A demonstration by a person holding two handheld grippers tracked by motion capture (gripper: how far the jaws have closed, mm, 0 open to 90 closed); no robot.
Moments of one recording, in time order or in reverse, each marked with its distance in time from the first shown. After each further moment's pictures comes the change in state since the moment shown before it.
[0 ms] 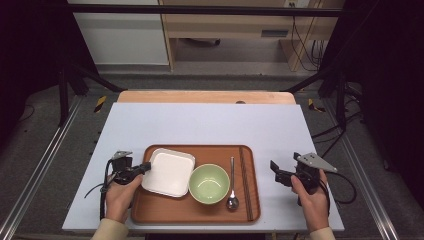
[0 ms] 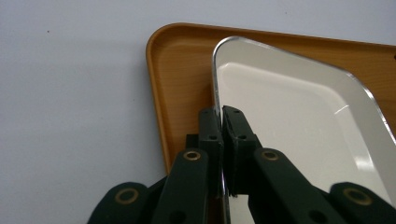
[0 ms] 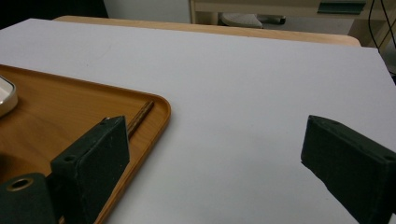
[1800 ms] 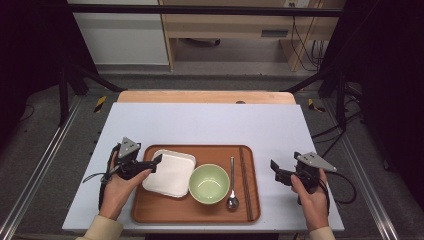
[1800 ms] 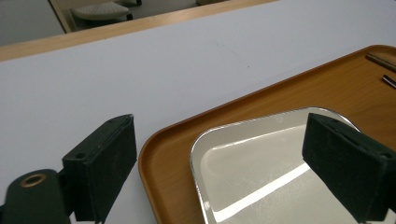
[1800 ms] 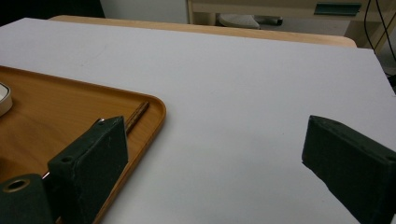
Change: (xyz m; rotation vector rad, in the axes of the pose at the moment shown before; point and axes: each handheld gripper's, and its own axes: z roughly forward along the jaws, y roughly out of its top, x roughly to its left) left arm -0.023 0.032 -0.010 -0.178 -0.010 0.403; right arm -0.002 -0.001 0.003 -0.007 -0.009 -0.009
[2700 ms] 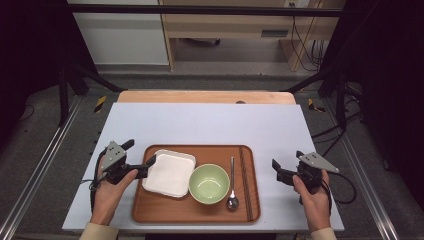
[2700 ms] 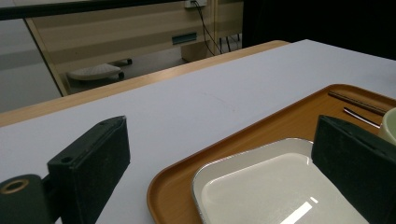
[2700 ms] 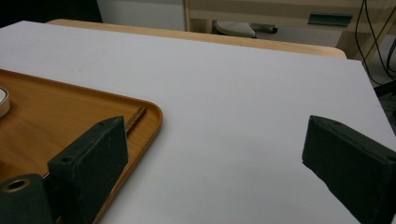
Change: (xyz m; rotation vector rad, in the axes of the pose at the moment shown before) left arm 0.013 -0.009 -0.028 -0.222 -0.053 0.054; right arm 0.000 0.004 -0.006 -0.018 -0.013 -0.013
